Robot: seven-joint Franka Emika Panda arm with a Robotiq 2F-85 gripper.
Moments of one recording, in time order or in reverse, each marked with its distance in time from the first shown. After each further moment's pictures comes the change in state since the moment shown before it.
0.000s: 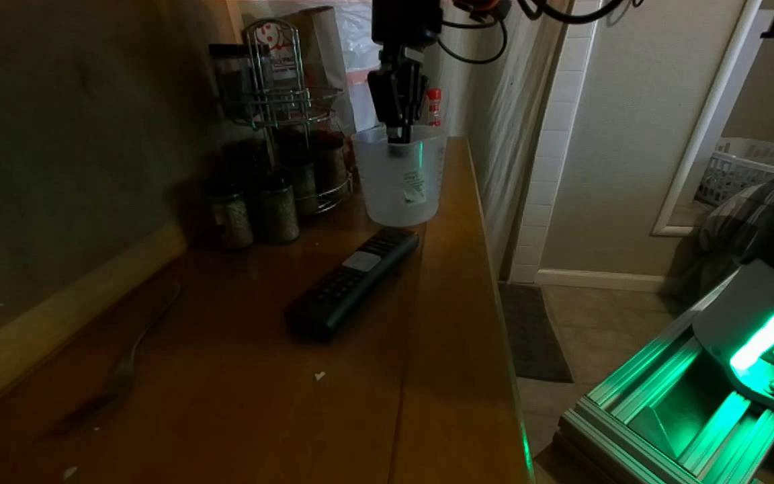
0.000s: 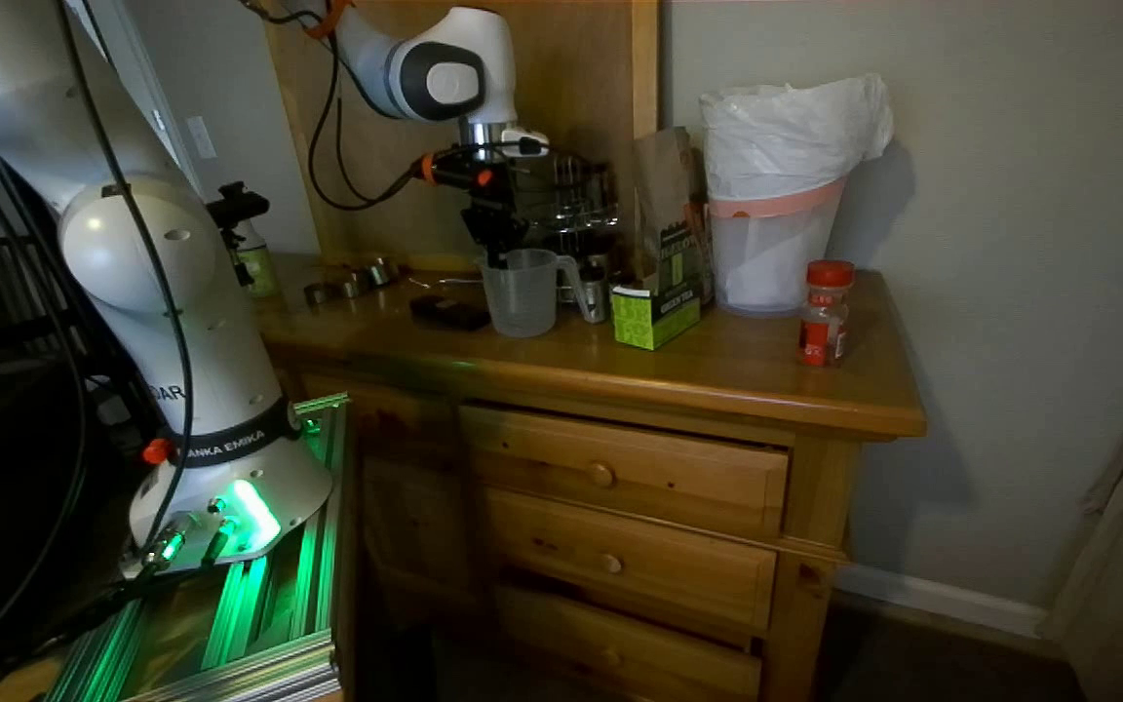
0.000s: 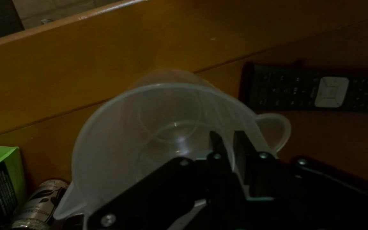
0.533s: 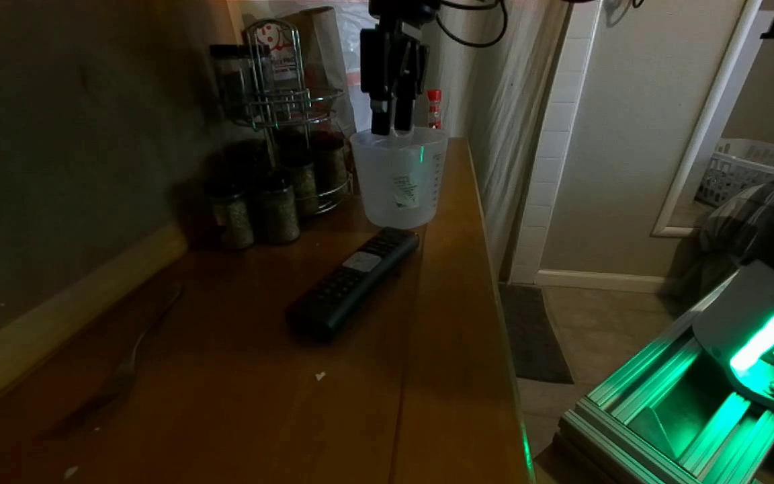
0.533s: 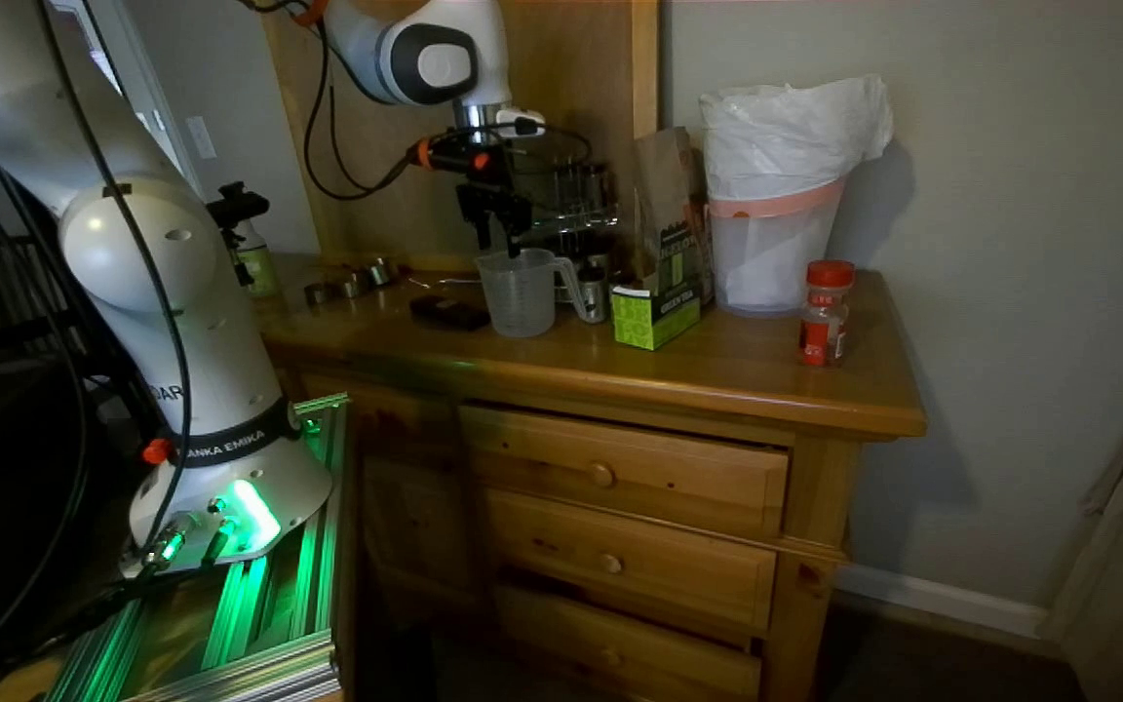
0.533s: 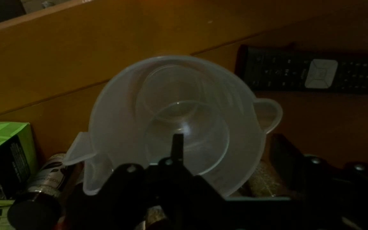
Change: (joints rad) arm 0.005 -0.064 0.000 0.002 0.008 -0.004 0.001
